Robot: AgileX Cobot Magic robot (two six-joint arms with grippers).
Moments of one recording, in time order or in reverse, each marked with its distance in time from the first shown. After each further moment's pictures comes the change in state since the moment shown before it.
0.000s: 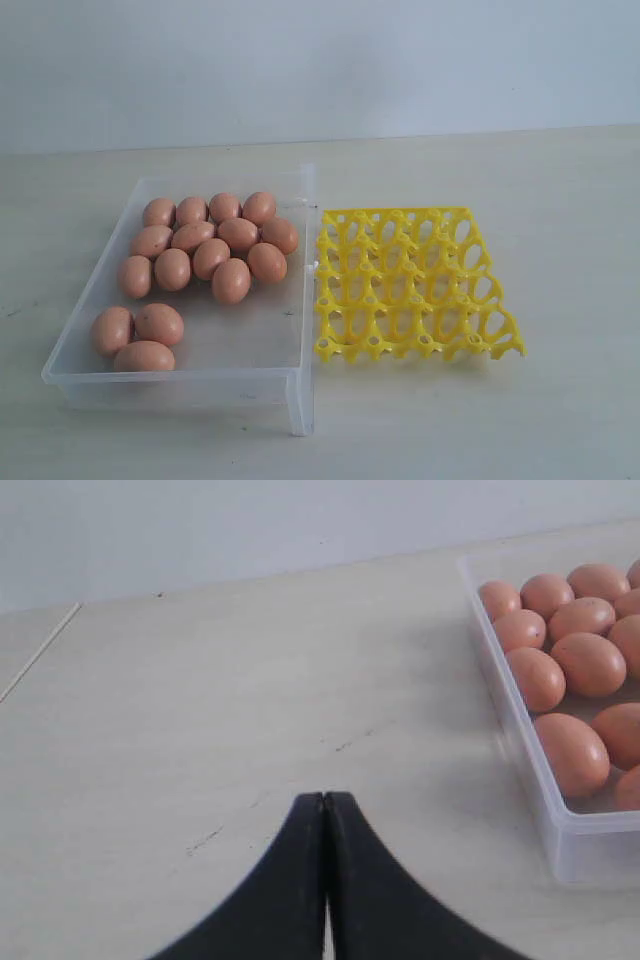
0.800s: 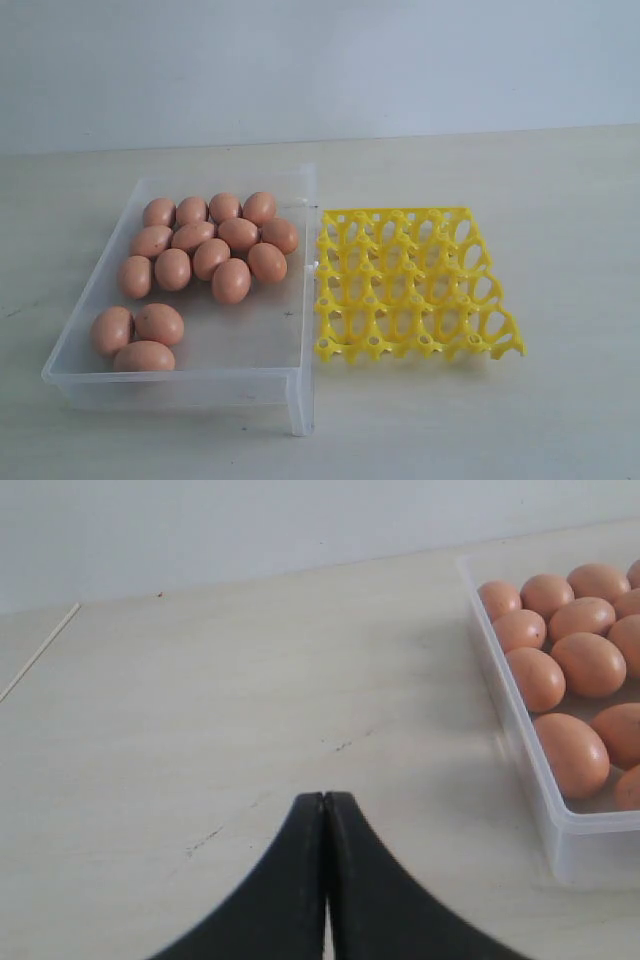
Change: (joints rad) left arm 0.000 0.000 0.000 0.000 0.000 0.000; right arm 0.000 0.107 -0.670 0.029 0.486 0.004
